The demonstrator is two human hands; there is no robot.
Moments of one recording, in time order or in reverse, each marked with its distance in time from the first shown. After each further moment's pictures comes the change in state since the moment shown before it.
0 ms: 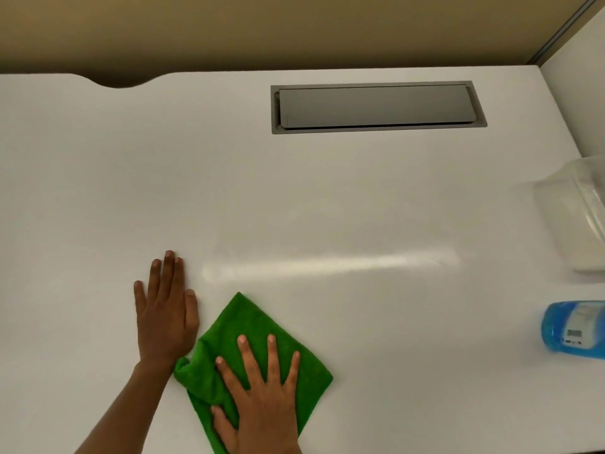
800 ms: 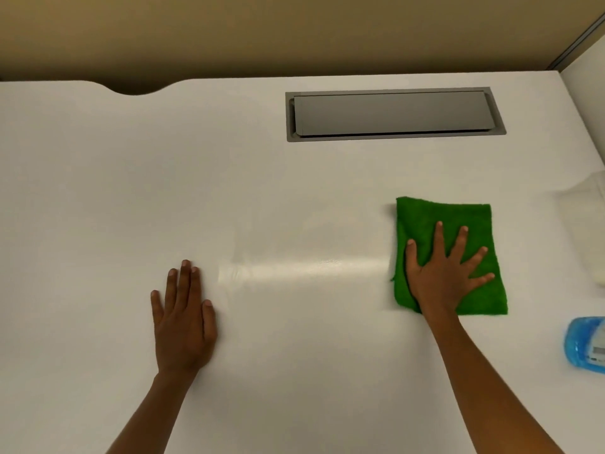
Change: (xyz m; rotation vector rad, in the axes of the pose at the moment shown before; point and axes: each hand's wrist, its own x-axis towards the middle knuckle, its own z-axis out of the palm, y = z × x) left_hand -0.001 0.001 0.000 0.017 0.011 0.001; right_hand 0.120 0.258 -0.112 0.020 0.414 0.827
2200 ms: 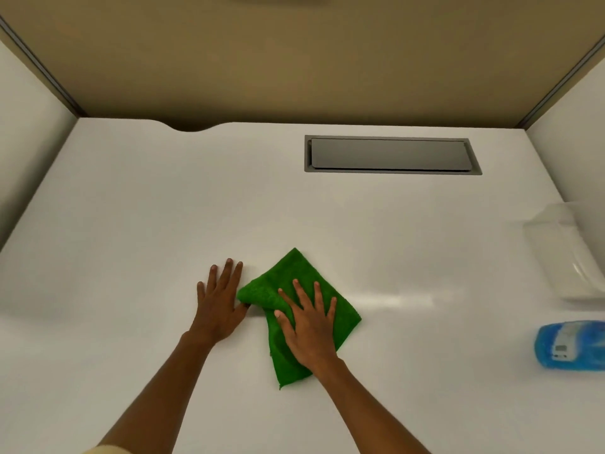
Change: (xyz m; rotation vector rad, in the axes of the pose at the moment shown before) left_hand 0.007 0.011 -0.037 -0.118 -0.355 0.089; right_hand -0.208 -0.106 -0.003 0.151 -0.442 -0.699
